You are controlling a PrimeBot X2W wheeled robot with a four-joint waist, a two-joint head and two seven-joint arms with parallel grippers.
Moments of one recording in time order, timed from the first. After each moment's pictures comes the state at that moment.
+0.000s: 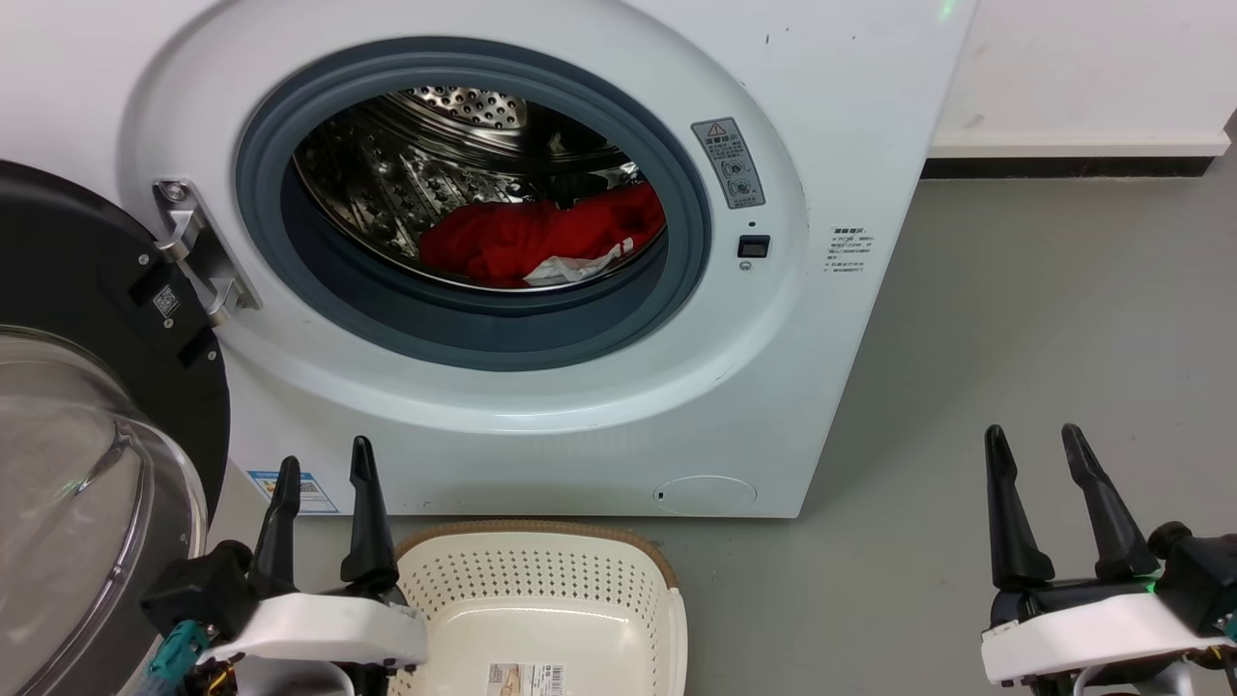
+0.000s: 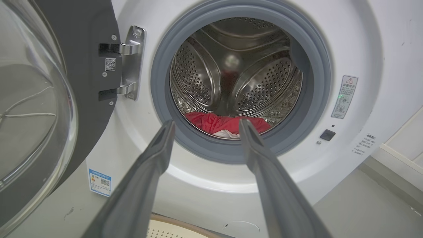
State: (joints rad) left arm 0.01 0.05 -0.01 -0.01 -0.41 0.05 -0.17; right arm 0.04 -0.05 -0.02 -0.04 0.24 0.13 -0.17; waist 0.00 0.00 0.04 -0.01
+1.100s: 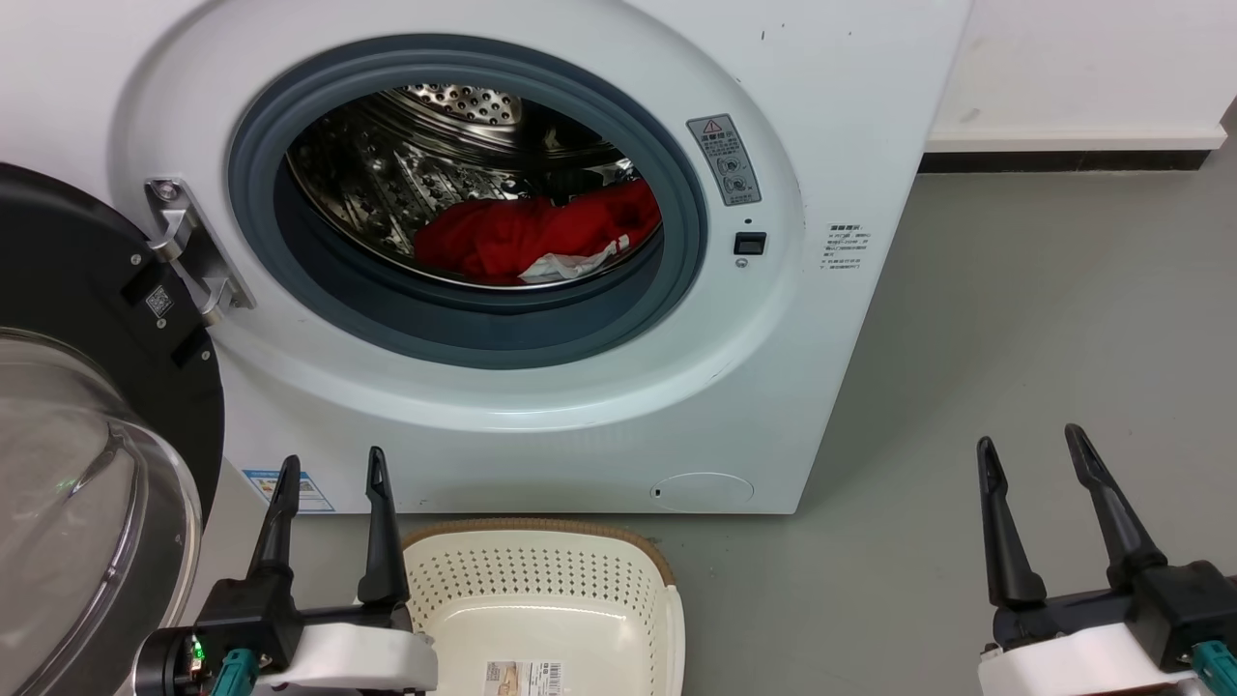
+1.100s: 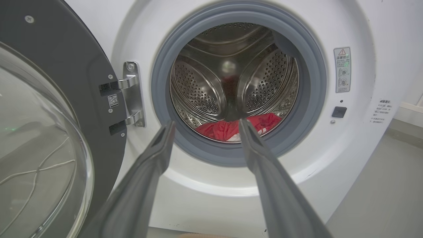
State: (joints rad) left arm 0.05 0.05 -0.02 -0.03 -0.13 0.06 -0.25; right arm 0.07 -0.05 -0.03 -0.09 -0.01 0.13 -0.25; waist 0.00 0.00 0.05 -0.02
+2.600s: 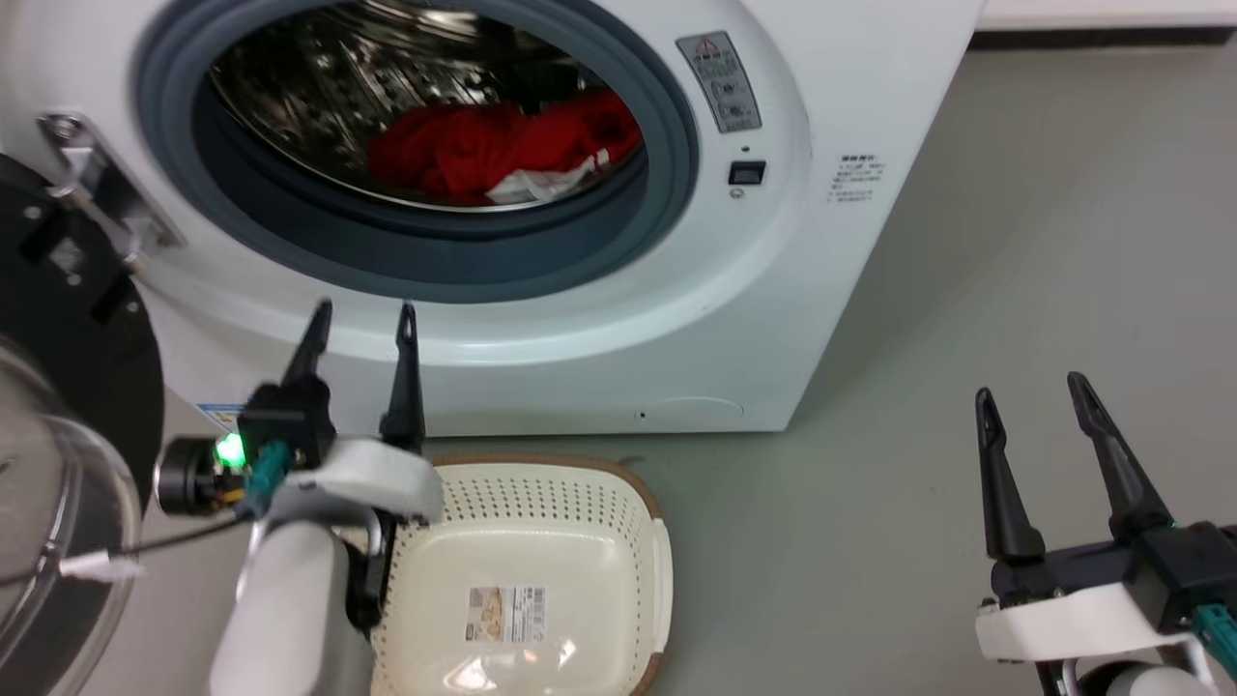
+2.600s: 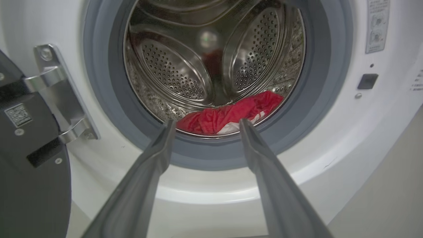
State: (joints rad) left arm -0.33 0.07 -0.02 0.34 -0.05 -0.03 -0.26; right arm 0.01 -0.05 -0.02 -0.09 -0.05 0.13 -0.26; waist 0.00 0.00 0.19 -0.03
